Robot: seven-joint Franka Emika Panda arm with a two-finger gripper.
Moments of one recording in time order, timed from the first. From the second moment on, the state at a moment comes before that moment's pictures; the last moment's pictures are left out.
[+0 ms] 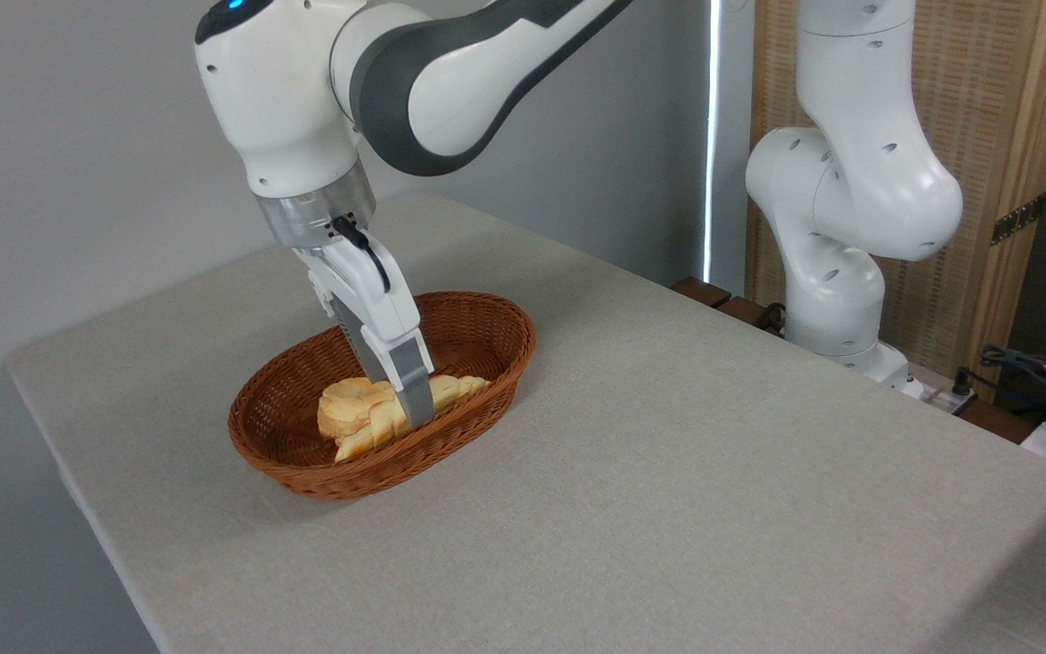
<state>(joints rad) -0.08 0.09 -0.13 -1.82 -0.06 1.80 0.68</state>
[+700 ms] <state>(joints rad) -0.10 0.09 -0.14 -1.84 -0.06 1.80 0.68</state>
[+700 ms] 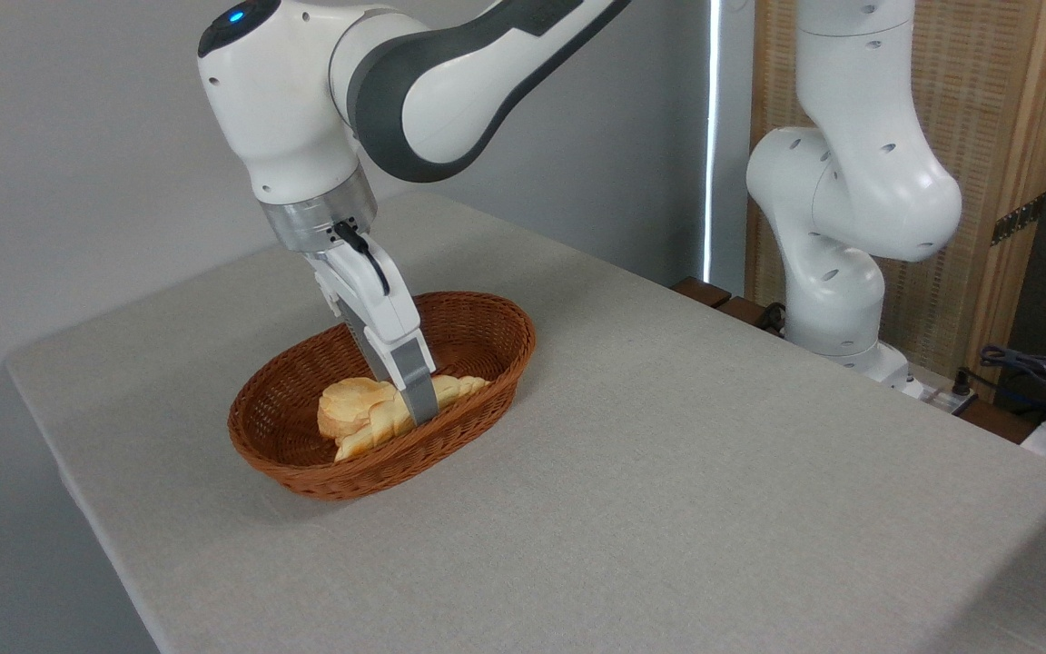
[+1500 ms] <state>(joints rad) -0.11 0.11 -0.15 -1.84 -0.07 1.80 0.68</state>
